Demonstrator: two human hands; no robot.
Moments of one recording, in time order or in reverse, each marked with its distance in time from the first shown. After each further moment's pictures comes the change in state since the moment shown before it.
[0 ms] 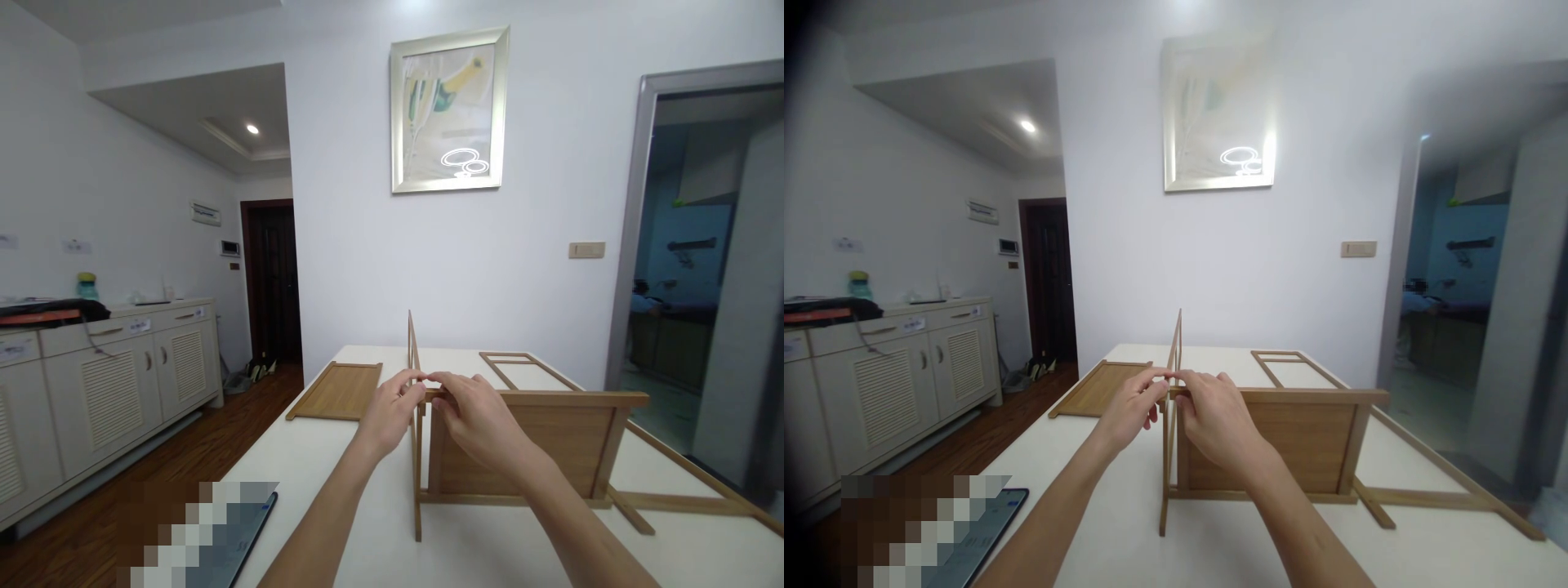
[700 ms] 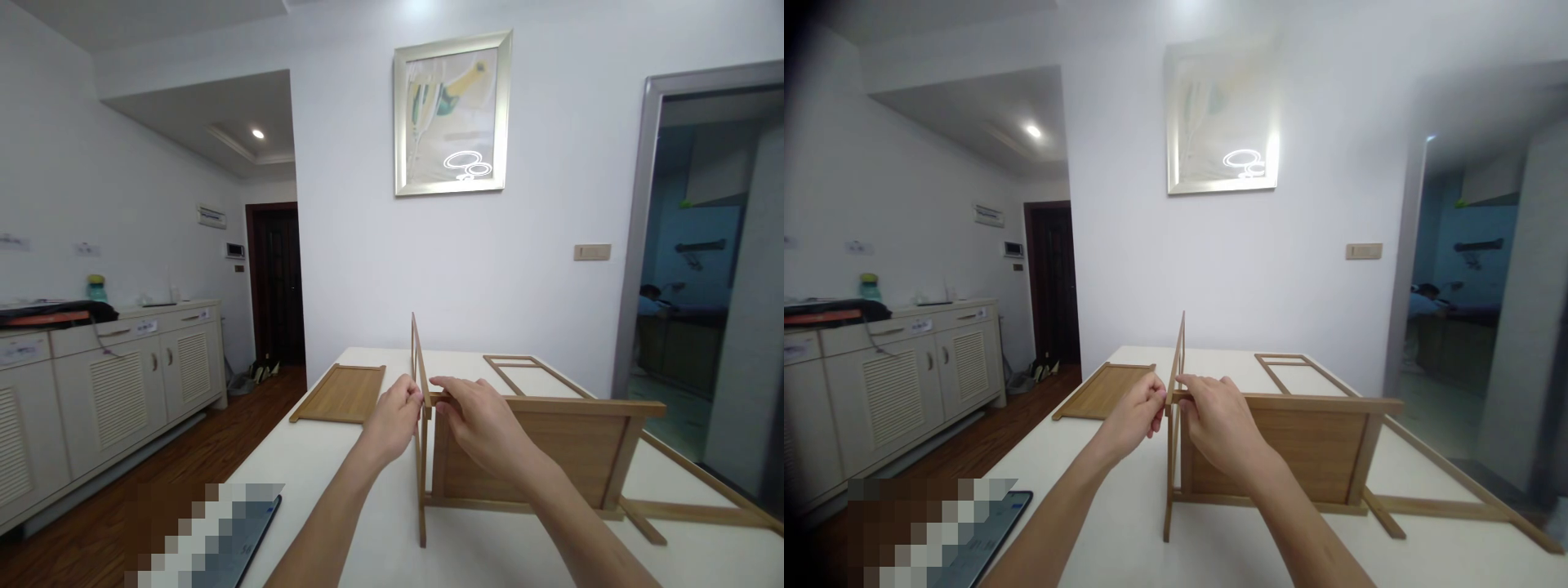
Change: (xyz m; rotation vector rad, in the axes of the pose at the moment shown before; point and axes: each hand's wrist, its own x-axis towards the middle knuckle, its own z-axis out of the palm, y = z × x) left_hand -0.001 -0.005 0.000 0.069 -0.031 -0.048; right_hand 0.001 0.003 0.005 0.011 0.009 0.007
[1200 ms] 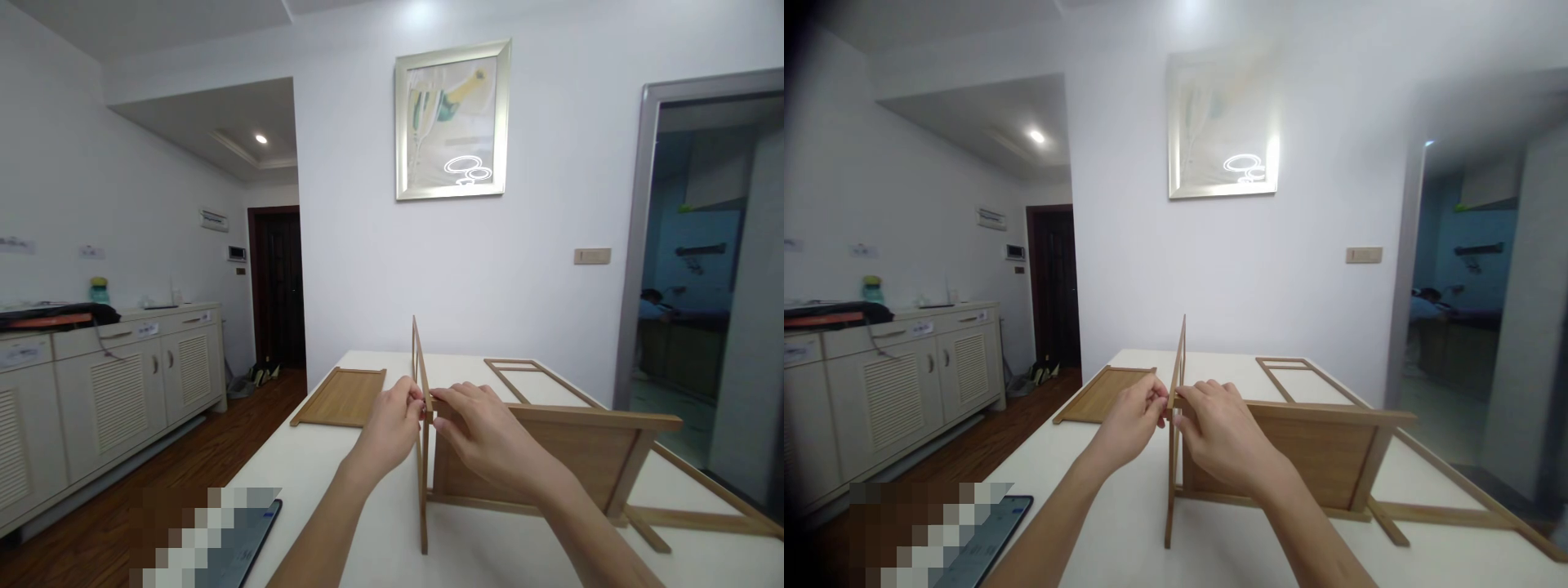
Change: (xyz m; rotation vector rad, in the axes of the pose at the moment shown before) left_hand -0.003 0.002 -0.010 0.210 0.075 0.197; right_hand -0.003 -0.017 -0.020 -0.028 -0.120 -0.055
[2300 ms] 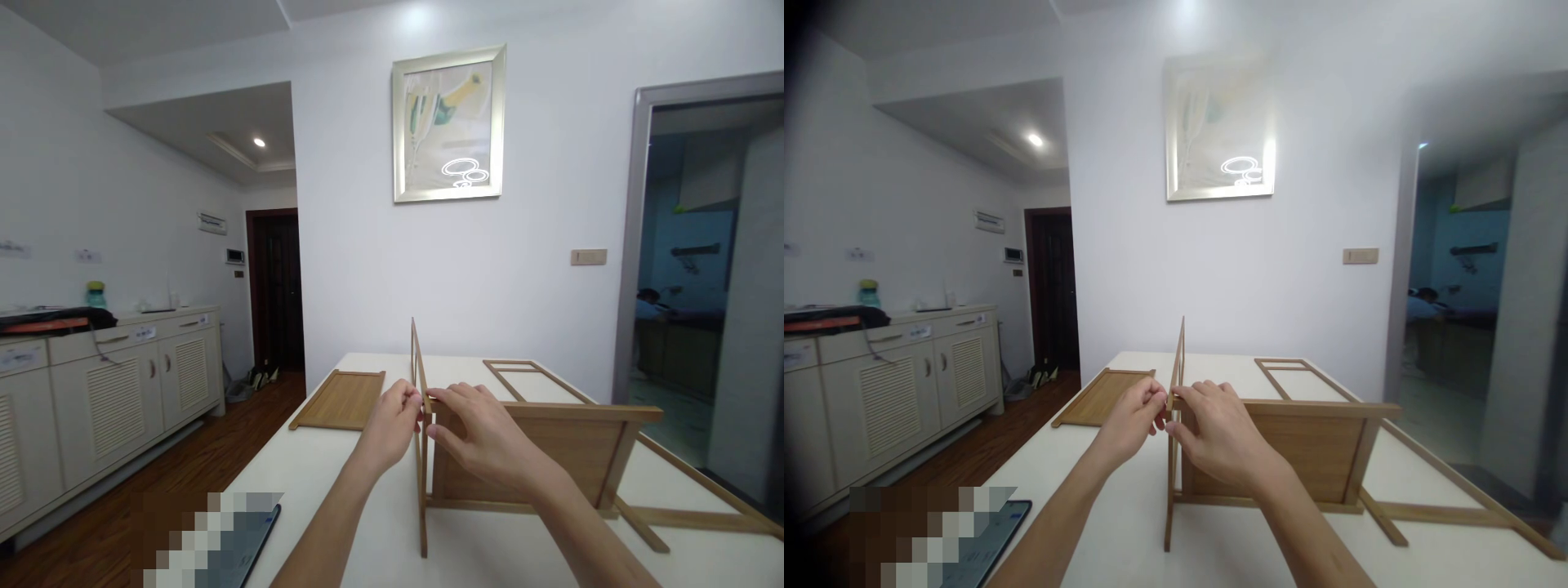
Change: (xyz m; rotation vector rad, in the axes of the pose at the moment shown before) left_hand 0.003 -0.004 0.008 -0.221 -0.027 -0.126; right_hand -0.001 0.007 0.006 -0.011 0.036 -0.018
